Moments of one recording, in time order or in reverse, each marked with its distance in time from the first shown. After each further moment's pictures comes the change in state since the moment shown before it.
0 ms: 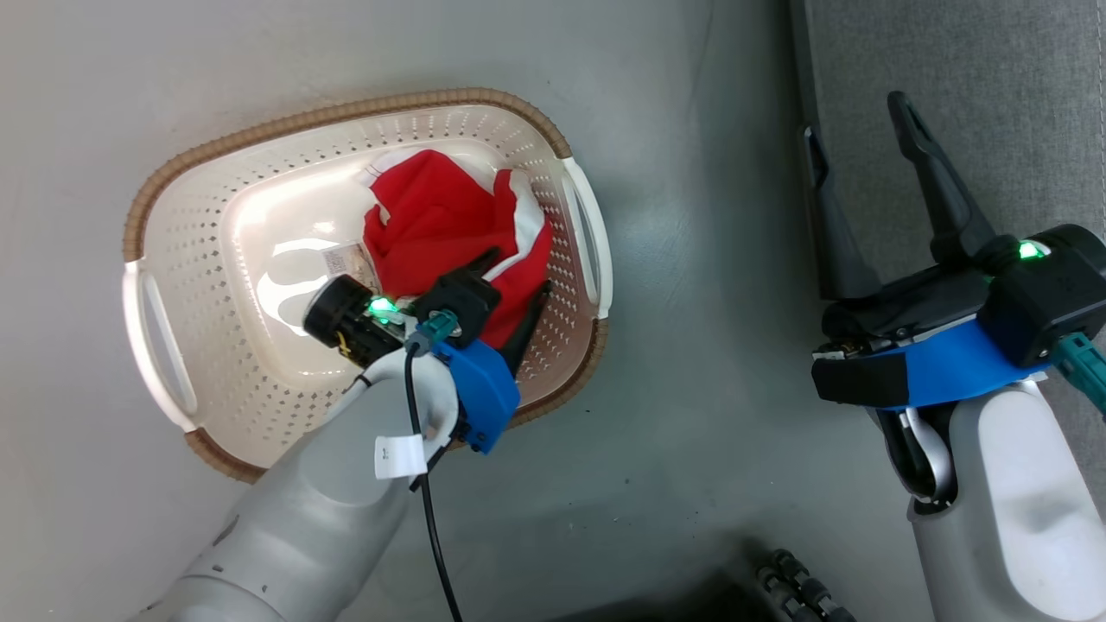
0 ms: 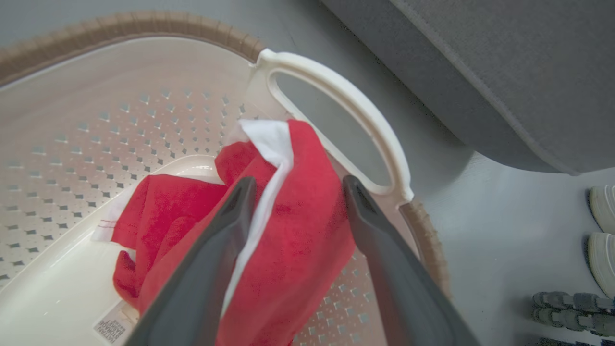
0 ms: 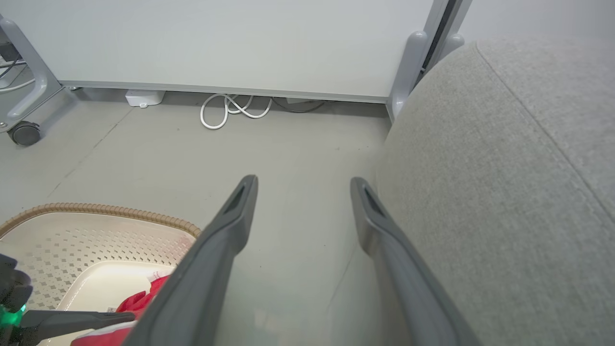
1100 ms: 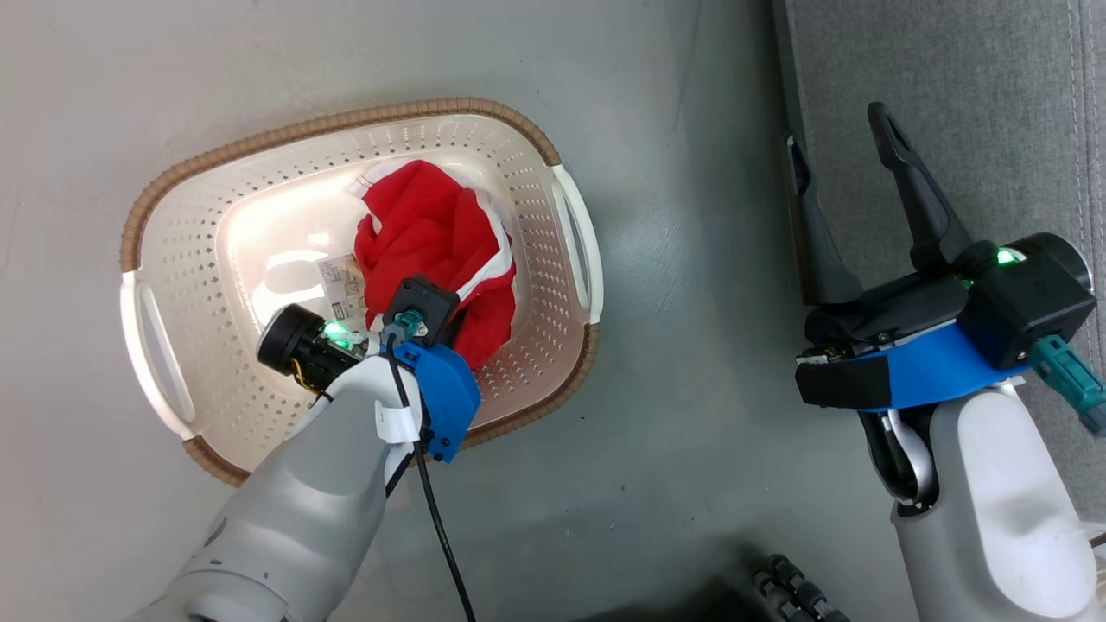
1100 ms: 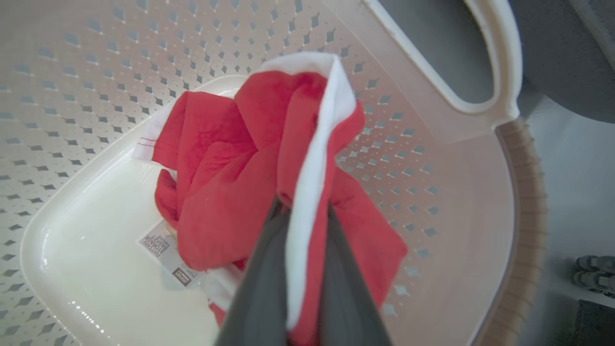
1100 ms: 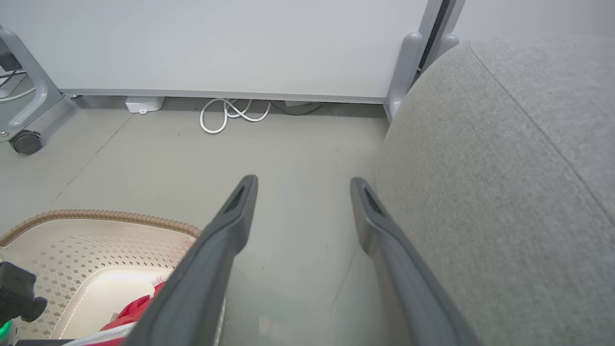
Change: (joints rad) left arm -0.053 -0.050 -0.027 0.296 -0.058 0.013 0.027; right arm -0.002 0.026 0.008 0.040 0.000 0.000 -0.026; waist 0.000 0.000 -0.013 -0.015
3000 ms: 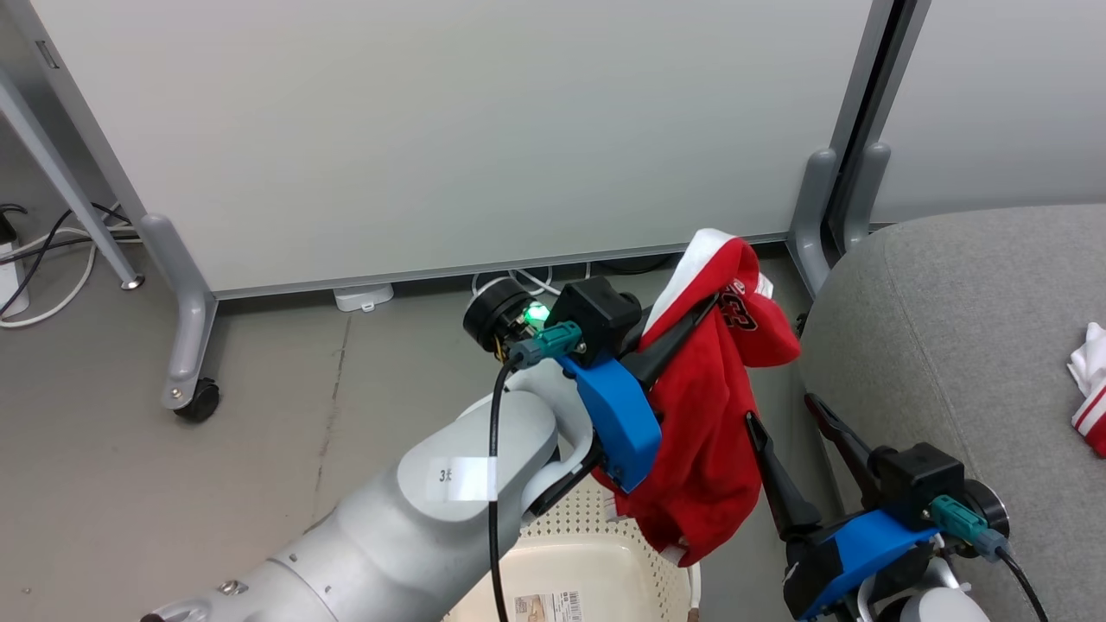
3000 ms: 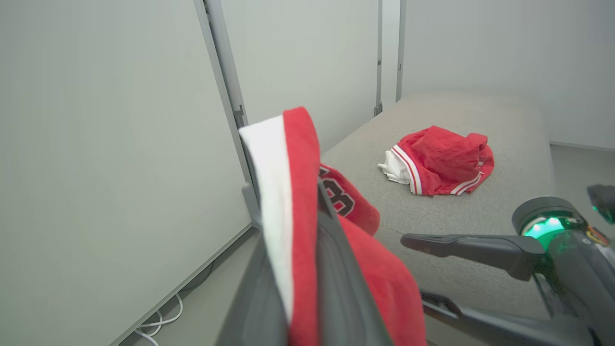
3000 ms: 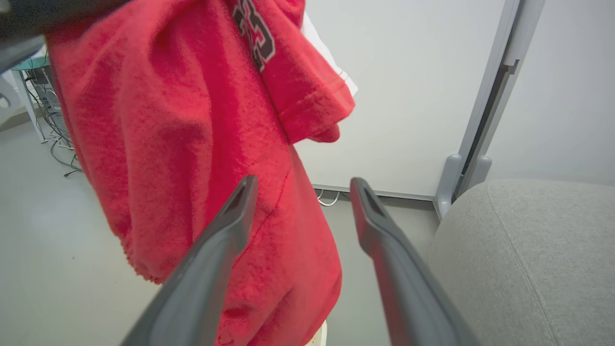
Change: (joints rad) left arm 0.021 -0.002 -0.203 -0.554 -0.257 -0.013 -0.026; right arm 0.353 -0.024 0.036 0.133 0.064 0.000 0.123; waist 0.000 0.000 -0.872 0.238
